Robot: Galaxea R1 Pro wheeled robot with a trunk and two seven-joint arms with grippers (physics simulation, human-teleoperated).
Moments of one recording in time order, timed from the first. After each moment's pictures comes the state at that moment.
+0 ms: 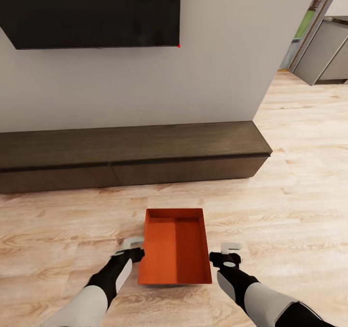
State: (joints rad) left arm -0.66 -0.14 0.11 -0.42 0.02 0.23 0.18; right arm -0.73 0.08 0.54 -0.14 -0.50 -0.07 -0.35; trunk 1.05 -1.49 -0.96
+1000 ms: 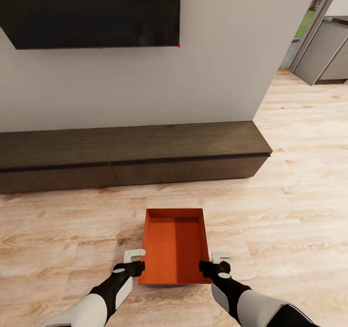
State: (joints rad) left arm -0.66 -0.13 0.10 -0.21 -0.03 0.04 0.18; right arm -0.72 0.14 0.54 -0.04 -0.51 -0.15 -0.21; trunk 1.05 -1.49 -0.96
